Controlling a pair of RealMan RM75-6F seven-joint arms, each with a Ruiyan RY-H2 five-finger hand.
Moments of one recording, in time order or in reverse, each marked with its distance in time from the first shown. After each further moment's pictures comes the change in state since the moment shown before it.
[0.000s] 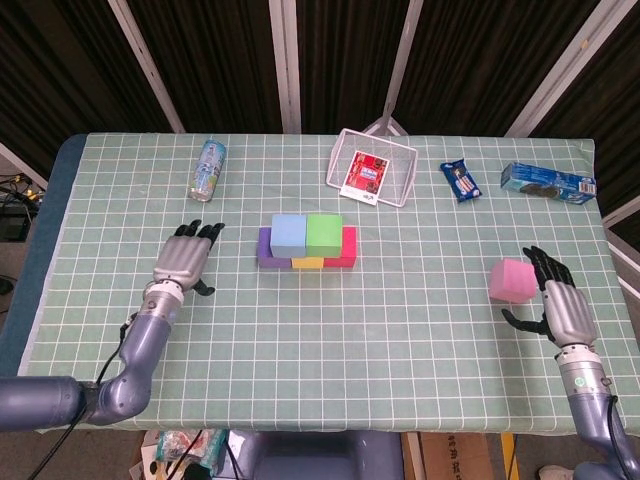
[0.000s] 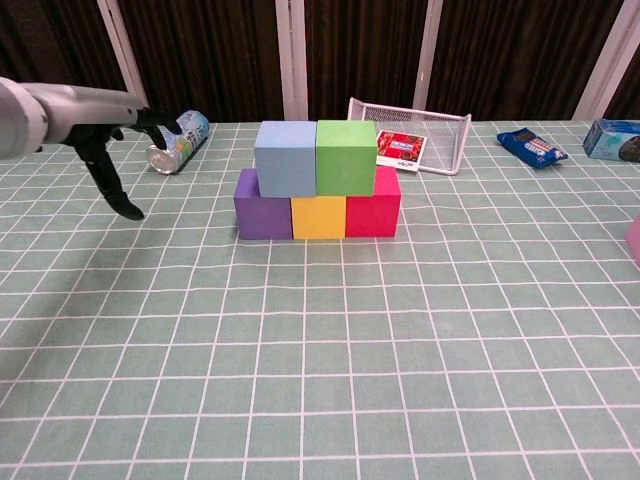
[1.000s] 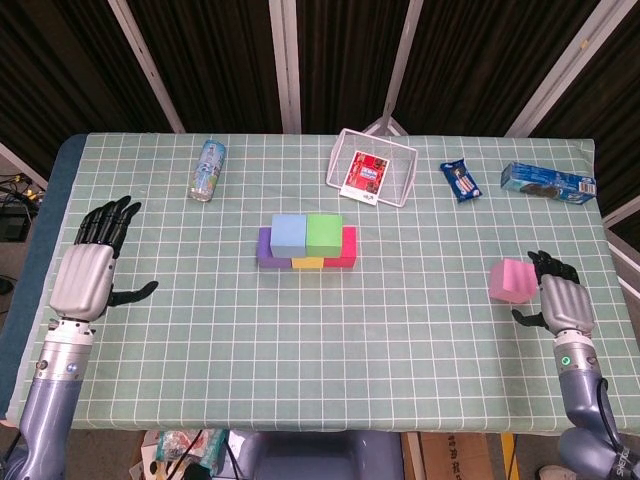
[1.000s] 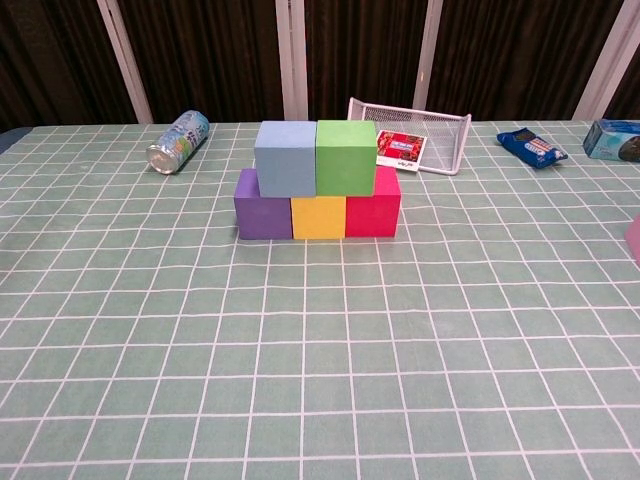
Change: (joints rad) left arm 0.417 0.184 0.043 -0.205 0.692 0.366 -0.358; right arm 0.131 -0.006 0.016 -0.008 0.413 -0.123 -0.439
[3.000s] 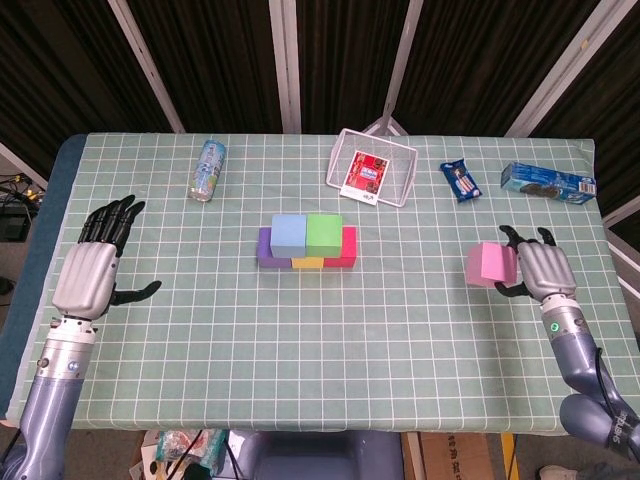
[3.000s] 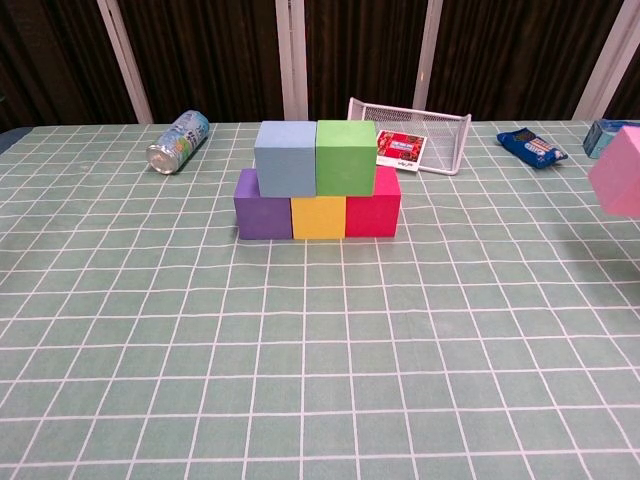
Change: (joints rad) left arm 0.076 0.000 -0.114 -0.020 0.022 -0.106 0.032; right arm 0.147 0.097 0.020 0.010 -0.118 -0.134 0.044
